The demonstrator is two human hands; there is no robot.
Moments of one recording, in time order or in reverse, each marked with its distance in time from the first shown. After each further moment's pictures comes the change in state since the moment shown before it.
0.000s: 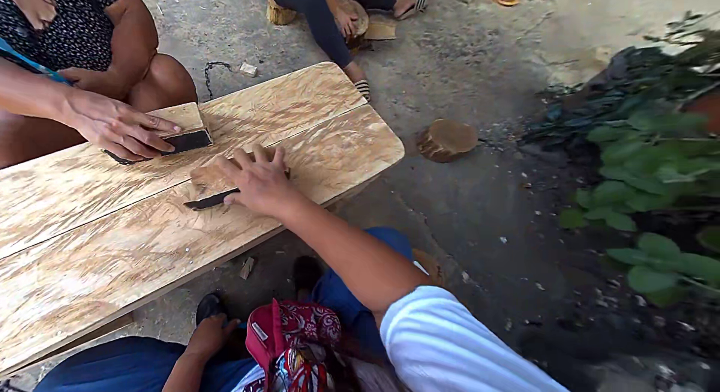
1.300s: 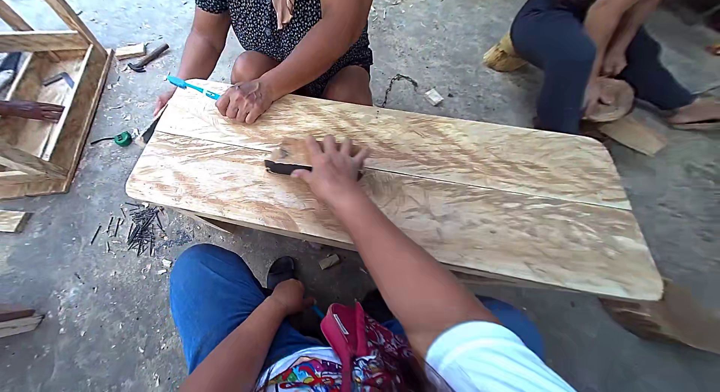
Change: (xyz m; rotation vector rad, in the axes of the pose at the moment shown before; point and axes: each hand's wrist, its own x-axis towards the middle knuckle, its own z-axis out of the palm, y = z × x) left_hand -0.024 -0.026 0.009 -0.274 0.053 0.100; right_hand 0.078 -0.197 0.058 -0.053 -0.031 -0.171
